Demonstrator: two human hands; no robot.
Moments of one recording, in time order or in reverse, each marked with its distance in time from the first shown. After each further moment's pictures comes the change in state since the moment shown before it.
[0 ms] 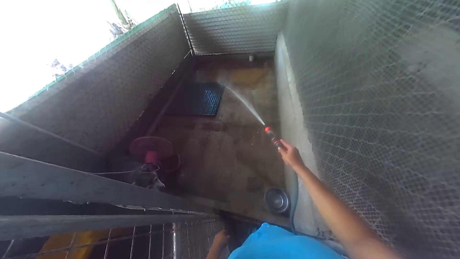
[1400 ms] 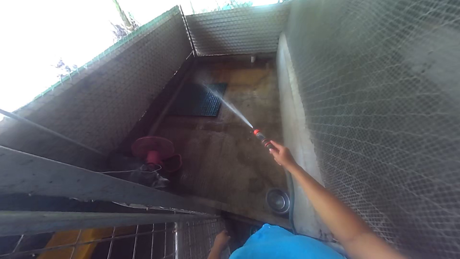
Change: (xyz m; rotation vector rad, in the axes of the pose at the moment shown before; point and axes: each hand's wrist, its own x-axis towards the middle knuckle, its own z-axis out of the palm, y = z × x) left_hand 0.000 -0.004 0.000 -0.001 0.009 0.011; right_hand -0.001 -0.024 0.020 0.043 -0.153 -0.050
